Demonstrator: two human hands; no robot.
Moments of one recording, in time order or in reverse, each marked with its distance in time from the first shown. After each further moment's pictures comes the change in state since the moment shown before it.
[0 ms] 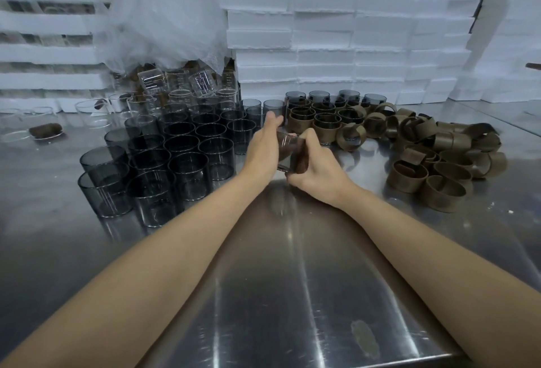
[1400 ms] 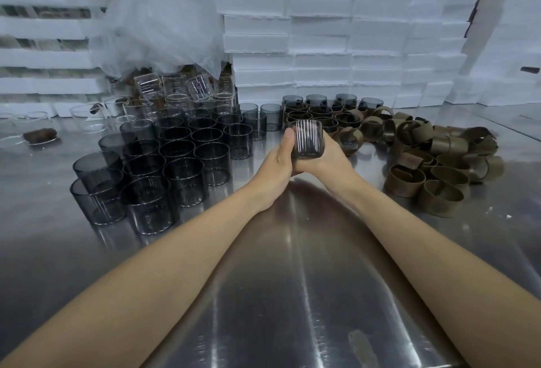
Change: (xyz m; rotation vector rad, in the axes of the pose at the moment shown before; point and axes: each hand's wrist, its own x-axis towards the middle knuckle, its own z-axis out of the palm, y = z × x) left_hand -0.009 -0.019 0.016 -0.106 -0.288 0.069; right_hand 0.012 -0.002 -0.013 0.395 0.104 0.256
